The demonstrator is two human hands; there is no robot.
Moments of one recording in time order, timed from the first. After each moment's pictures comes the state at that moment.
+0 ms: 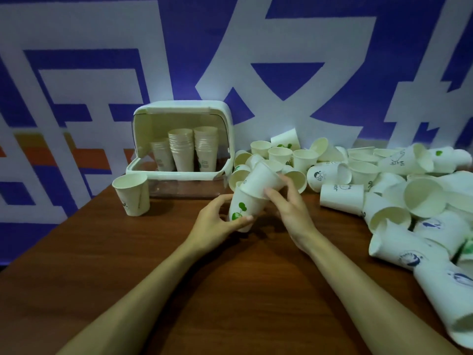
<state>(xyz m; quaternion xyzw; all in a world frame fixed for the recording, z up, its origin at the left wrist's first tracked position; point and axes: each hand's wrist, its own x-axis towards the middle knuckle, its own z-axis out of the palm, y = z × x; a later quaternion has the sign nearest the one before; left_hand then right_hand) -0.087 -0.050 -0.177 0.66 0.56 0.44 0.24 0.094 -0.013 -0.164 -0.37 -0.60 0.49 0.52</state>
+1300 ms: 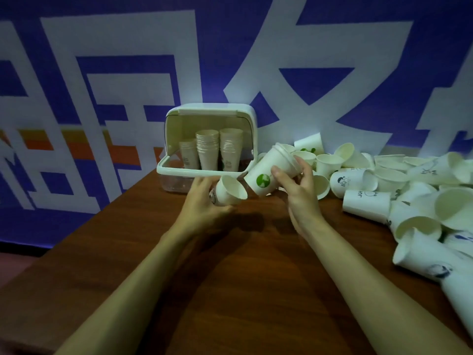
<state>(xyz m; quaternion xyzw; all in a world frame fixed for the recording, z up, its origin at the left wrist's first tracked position) -0.137 -0.074 -0.142 0.63 0.61 0.47 0.10 0.058 -0.009 -0.136 -0.31 -0.53 0.53 0.59</state>
